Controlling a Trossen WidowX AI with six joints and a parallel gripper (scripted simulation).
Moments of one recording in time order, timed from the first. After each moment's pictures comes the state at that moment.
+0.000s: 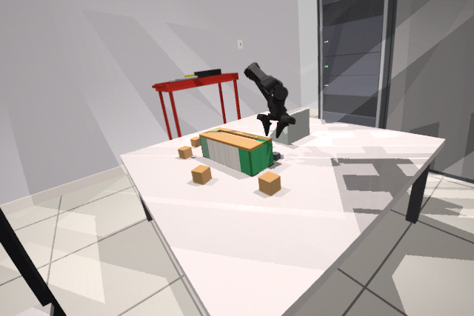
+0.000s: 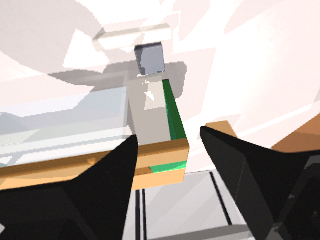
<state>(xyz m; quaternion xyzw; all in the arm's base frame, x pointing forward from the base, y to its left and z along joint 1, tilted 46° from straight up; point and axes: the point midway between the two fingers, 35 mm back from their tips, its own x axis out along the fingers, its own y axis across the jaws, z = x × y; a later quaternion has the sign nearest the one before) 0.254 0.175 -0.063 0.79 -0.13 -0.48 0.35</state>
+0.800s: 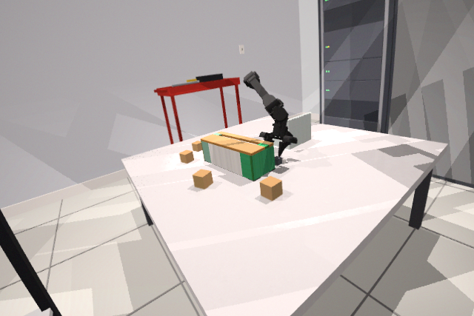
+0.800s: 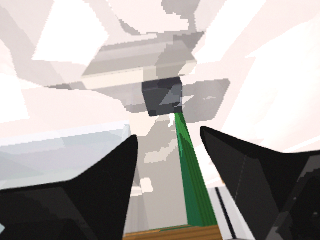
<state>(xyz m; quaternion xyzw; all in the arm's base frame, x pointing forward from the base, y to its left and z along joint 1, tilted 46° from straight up) 0.257 0.121 -0.109 0.79 -0.14 -0.48 0.36</state>
